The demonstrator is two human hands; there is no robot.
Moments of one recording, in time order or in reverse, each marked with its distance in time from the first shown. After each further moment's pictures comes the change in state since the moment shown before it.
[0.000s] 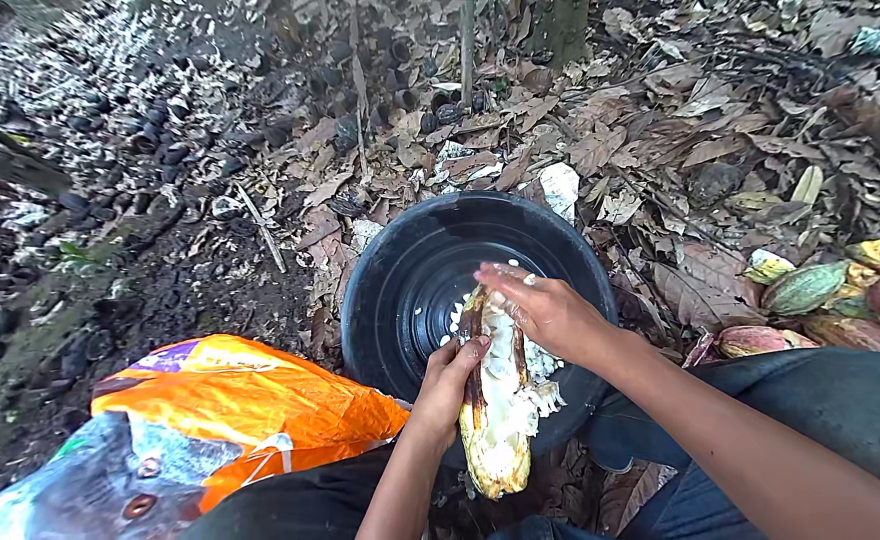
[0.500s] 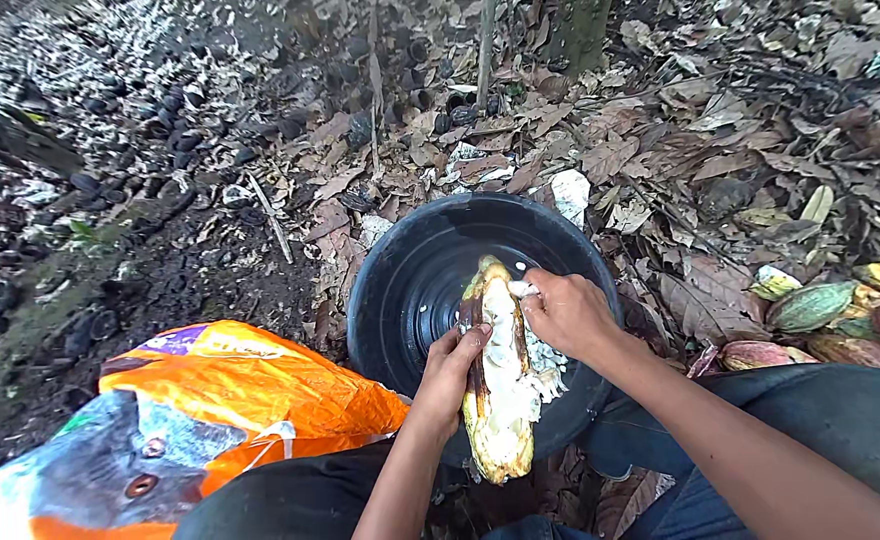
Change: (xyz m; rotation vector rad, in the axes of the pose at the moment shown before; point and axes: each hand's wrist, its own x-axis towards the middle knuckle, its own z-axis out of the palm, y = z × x) left_hand 0.004 0.004 -0.005 -0.044 0.030 0.052; right_hand 0.008 -0.017 -0.009 -0.178 -0.113 0.504
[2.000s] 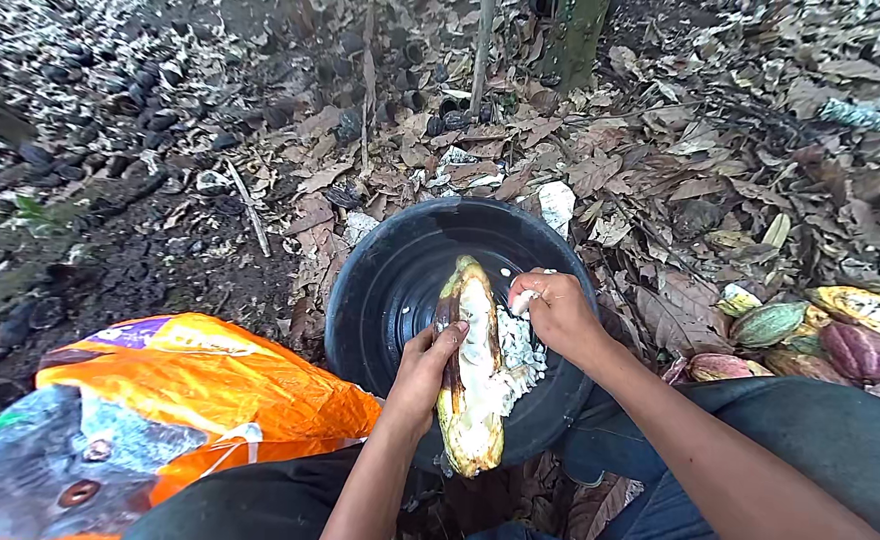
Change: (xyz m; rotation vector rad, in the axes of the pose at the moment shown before) left_hand 0.006 0.003 -0.003 0.009 0.069 0.005; right_hand 0.006 0.017 0.005 0.322 0.126 -0.123
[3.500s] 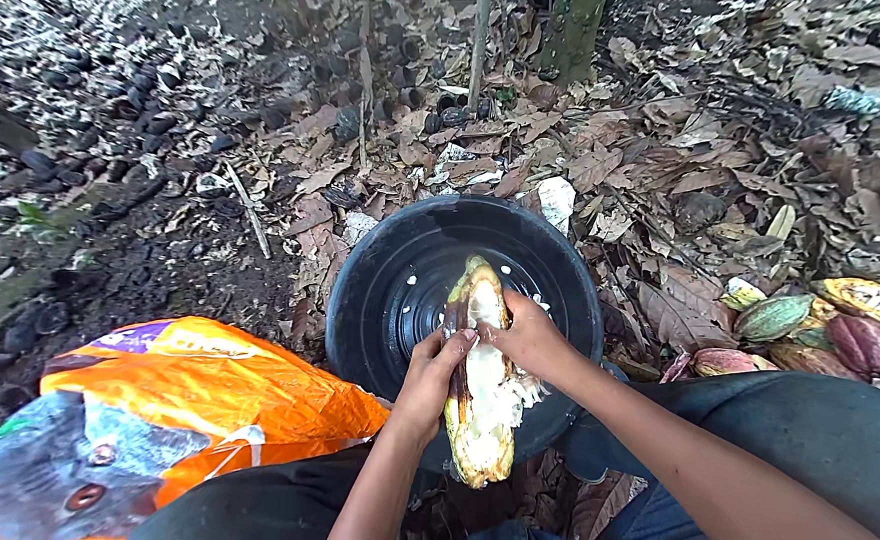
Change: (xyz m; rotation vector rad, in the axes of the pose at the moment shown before) left_hand -0.005 -0.005 0.005 0.002 -0.095 0.052; right_hand -0.009 -0.011 0.030 0.246 -0.275 0.392
